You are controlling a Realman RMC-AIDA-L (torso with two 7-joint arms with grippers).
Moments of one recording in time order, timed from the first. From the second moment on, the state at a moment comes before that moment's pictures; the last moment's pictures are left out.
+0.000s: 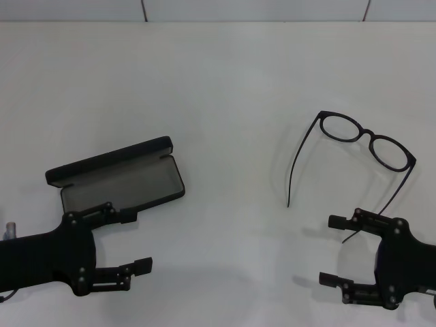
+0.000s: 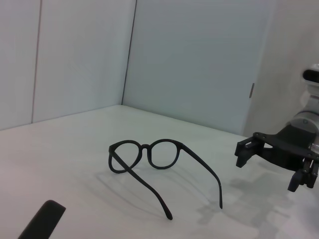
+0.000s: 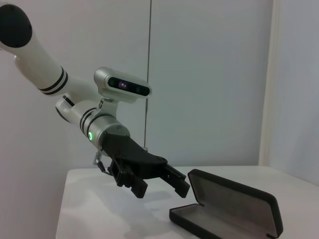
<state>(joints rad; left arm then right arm) -0.21 -2.05 0.63 0.63 2.01 1.82 -1.02 0.30 2.01 -1.31 -0.42 -1.38 -1.61 0.65</state>
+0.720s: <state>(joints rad) -0.20 -2.04 0.64 0.63 1.99 1.83 -1.00 0.30 2.01 -1.27 -0.42 -1.39 -1.61 0.66</state>
